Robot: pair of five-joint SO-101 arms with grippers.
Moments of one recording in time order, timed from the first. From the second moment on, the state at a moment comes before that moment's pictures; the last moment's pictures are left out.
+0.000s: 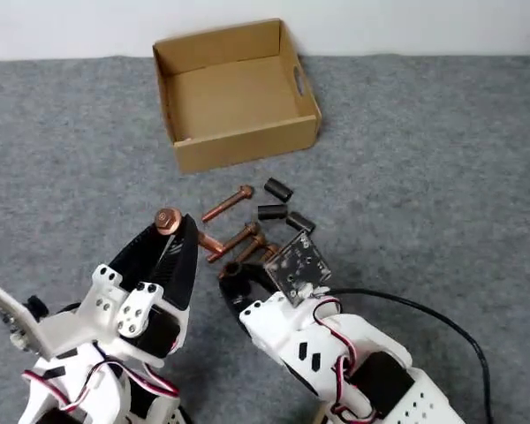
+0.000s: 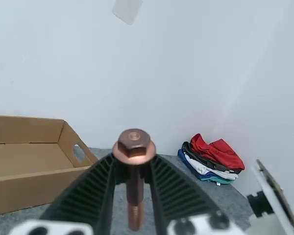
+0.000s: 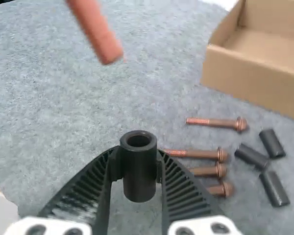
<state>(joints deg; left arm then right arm) 23.6 -102.8 59.4 53.0 32.8 -49.4 -82.9 68.5 48.7 -3.0</state>
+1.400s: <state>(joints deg) 32.4 -102.7 66.9 63.7 25.0 -49.6 -82.7 63.3 45.5 13.5</state>
